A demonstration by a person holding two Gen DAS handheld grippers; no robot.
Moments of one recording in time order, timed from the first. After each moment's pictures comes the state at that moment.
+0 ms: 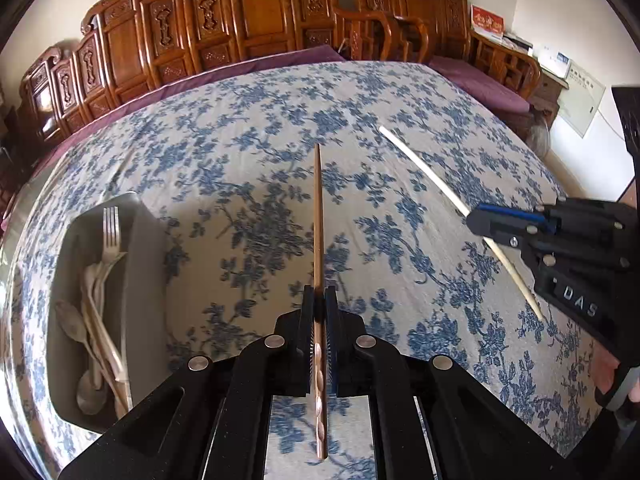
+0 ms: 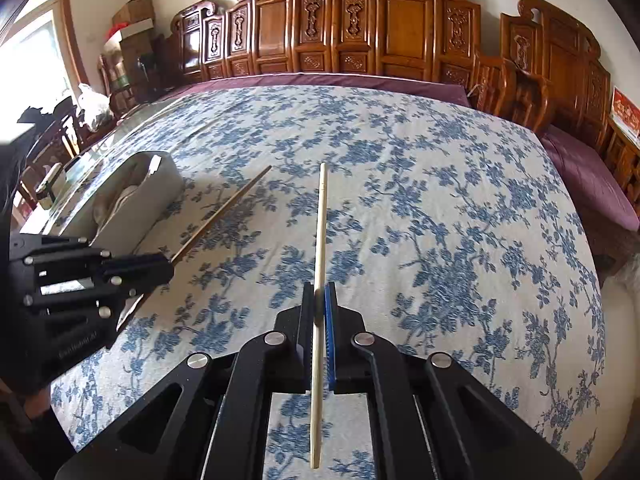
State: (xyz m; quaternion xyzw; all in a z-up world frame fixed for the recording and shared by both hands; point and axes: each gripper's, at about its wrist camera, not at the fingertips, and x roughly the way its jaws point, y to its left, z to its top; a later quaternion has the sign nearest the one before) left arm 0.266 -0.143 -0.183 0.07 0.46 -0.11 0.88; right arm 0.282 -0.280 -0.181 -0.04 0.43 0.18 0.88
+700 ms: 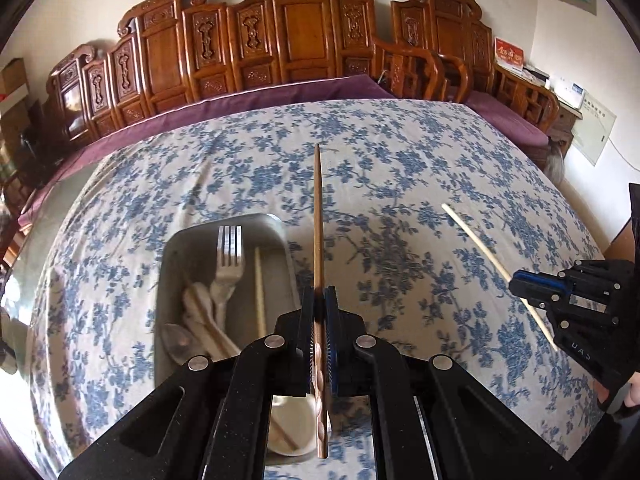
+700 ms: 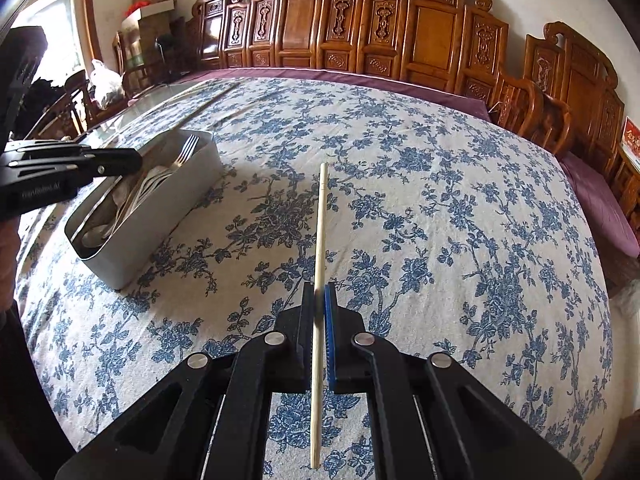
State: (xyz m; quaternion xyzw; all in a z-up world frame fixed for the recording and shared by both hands) left arm 0.274 -0.027 -0.146 0.06 0.42 -0.08 0.90; right arm 0.266 -0.215 -0.186 -0.08 0.42 0.19 0.88
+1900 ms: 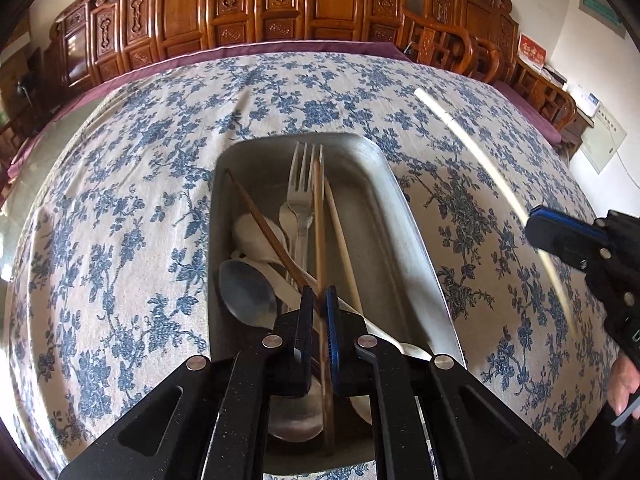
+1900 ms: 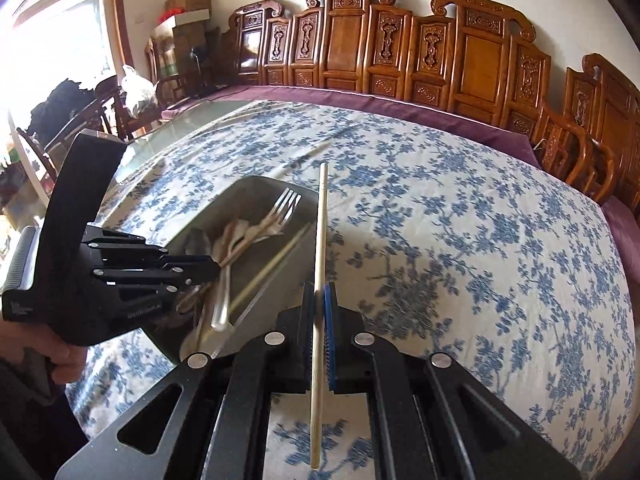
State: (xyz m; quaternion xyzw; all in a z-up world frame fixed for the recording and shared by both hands) left arm 0.282 0.053 -0.192 0.01 0.48 -0.08 0.87; right arm 0.279 -0.091 -0.151 -0.08 0.39 0.25 0.88
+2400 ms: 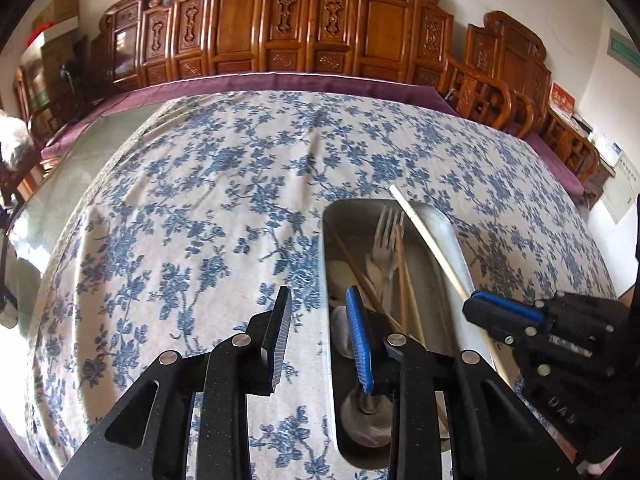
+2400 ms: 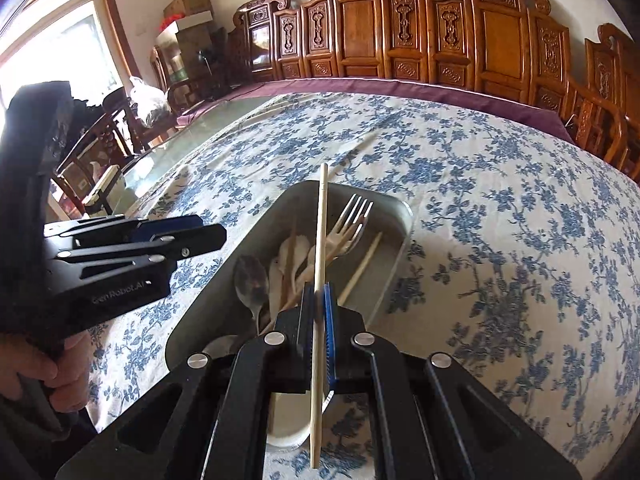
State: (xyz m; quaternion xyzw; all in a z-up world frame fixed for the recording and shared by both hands) left arm 0.284 0.111 -0.156 -0.03 0.44 -0.02 0.90; right arm 0.301 -0.027 -0.171 -0.03 0.42 0.27 0.86
